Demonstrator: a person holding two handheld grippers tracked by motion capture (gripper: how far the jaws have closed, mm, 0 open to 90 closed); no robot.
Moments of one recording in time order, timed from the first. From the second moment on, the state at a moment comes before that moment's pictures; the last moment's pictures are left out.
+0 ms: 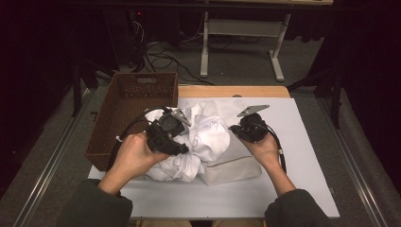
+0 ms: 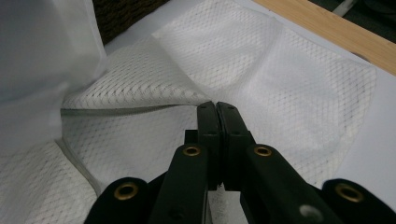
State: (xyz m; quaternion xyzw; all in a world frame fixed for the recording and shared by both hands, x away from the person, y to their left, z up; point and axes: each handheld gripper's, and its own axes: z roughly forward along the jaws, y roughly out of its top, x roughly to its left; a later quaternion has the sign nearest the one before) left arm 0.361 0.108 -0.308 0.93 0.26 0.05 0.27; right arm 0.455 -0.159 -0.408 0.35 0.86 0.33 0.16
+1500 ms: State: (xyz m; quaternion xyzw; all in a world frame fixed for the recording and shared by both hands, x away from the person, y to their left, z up) left arm 0.374 0.021 -0.430 0.91 0.31 -0.05 0.29; right arm 0.452 -0.159 -0.407 0.34 0.87 0.32 0.16
